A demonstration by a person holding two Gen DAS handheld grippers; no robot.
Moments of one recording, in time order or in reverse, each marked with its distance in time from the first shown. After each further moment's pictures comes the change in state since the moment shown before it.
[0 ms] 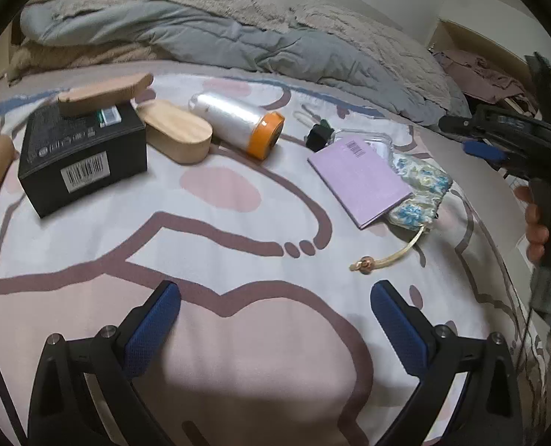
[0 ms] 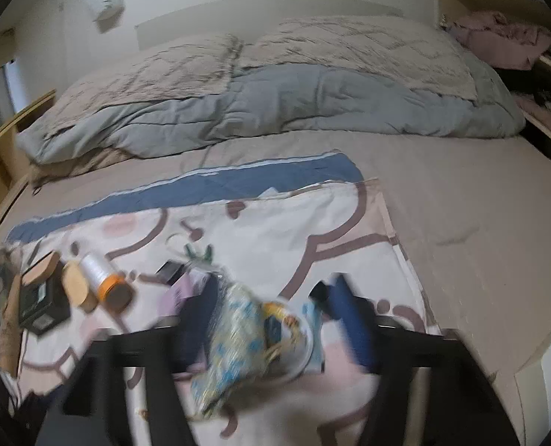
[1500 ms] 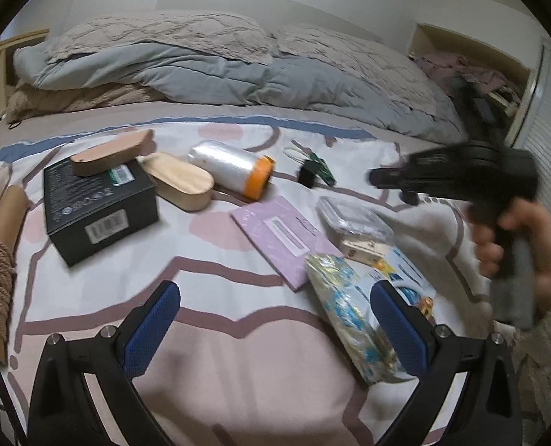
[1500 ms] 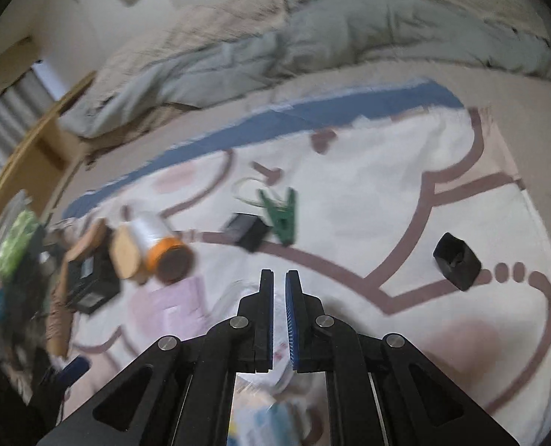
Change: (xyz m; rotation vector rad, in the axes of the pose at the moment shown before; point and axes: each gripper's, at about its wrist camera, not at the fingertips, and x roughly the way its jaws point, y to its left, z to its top) left arm -0.030 -0.009 0.011 0.116 -0.099 0.008; right arm 0.070 0.033 -0.017 0.029 0.229 0.303
